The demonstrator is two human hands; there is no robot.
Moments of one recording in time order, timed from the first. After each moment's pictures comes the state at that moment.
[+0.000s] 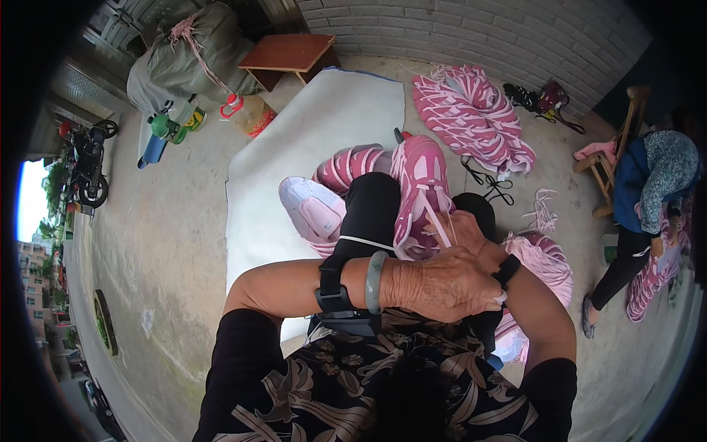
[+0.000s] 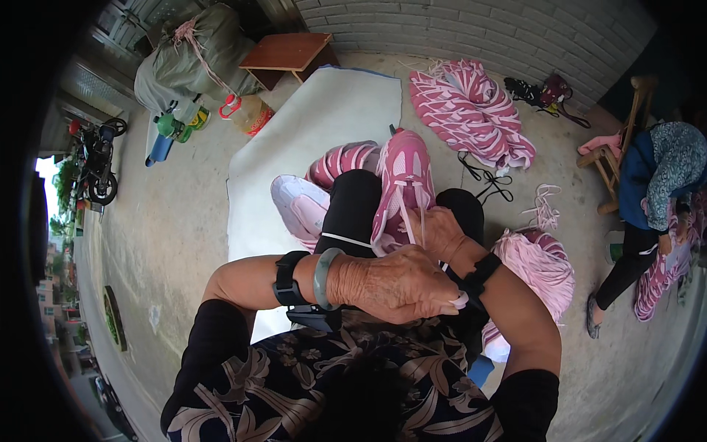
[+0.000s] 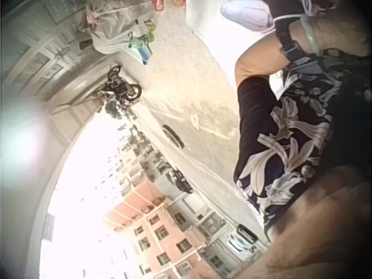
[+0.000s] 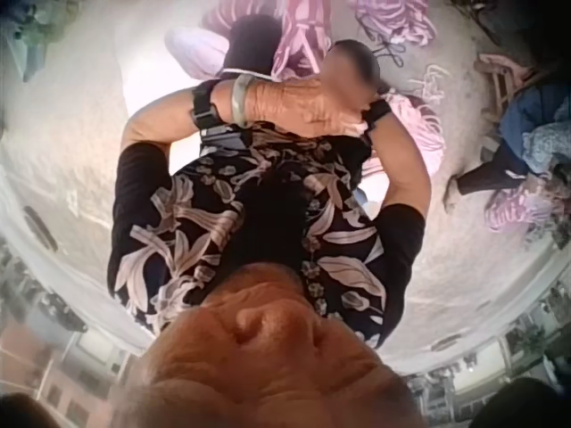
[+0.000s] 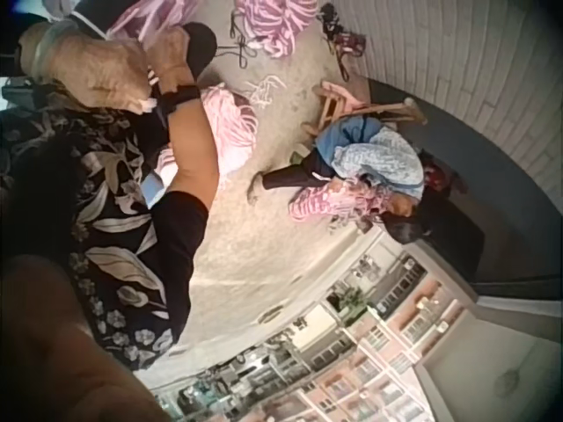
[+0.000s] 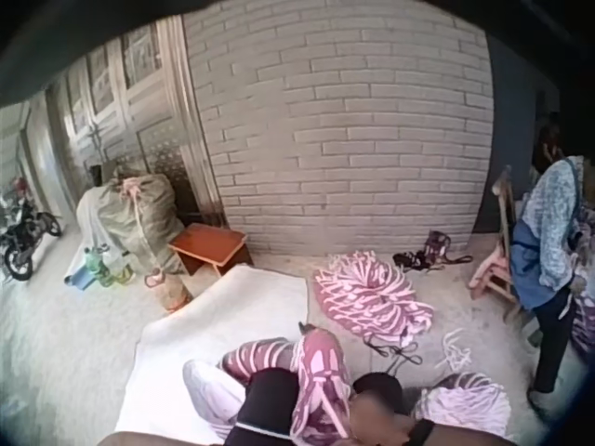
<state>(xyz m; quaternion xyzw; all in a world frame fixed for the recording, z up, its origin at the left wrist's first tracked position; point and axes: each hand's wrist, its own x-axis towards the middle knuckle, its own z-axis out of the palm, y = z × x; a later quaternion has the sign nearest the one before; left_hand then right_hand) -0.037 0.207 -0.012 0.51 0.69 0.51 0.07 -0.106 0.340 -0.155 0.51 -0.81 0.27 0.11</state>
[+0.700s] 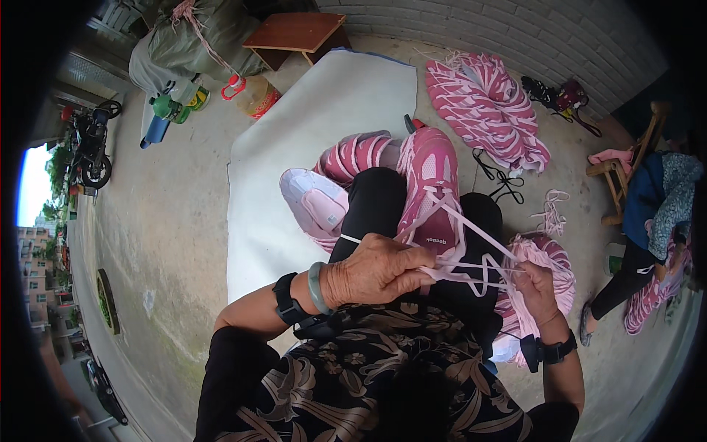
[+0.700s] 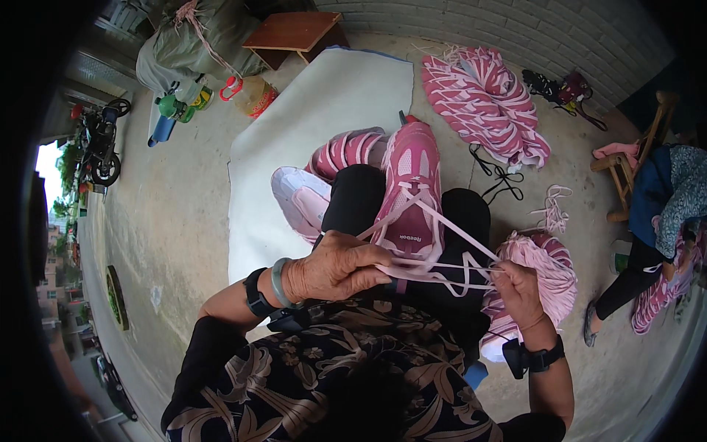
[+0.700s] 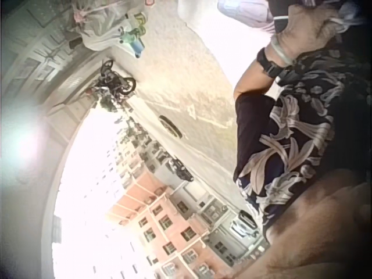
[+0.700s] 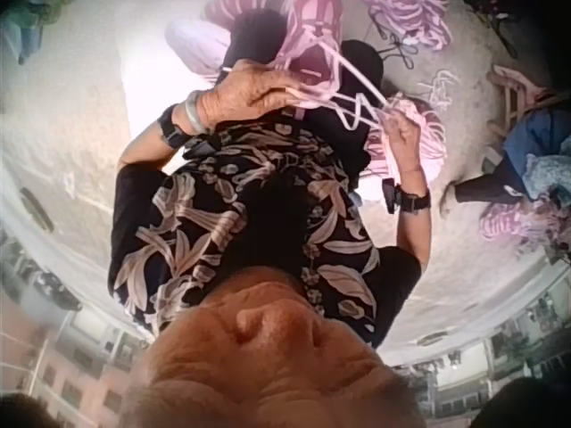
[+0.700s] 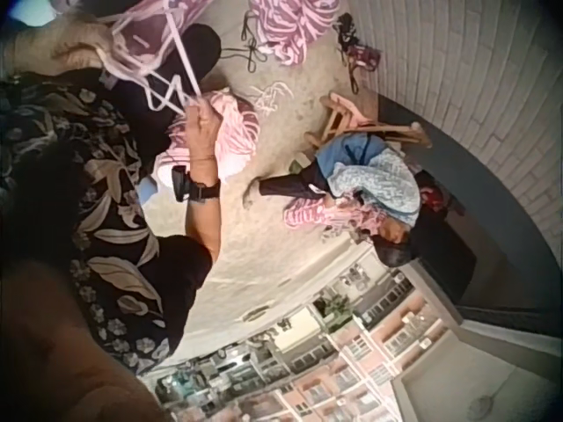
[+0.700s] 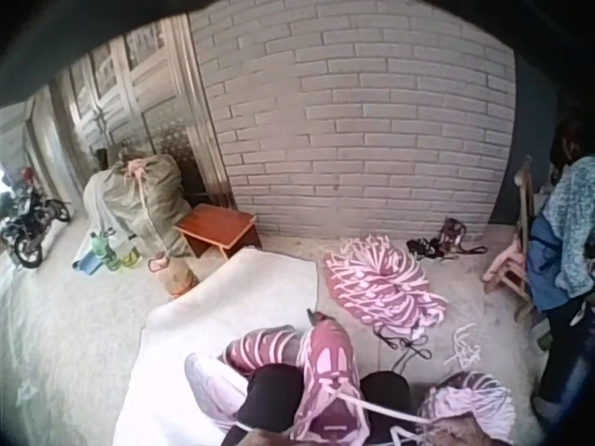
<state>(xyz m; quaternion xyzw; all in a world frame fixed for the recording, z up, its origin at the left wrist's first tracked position) -0.033 0.130 -0.037 0.30 0.82 0.49 0.07 -0.055 0.462 -0.092 0.15 -0.82 0.53 -0.17</state>
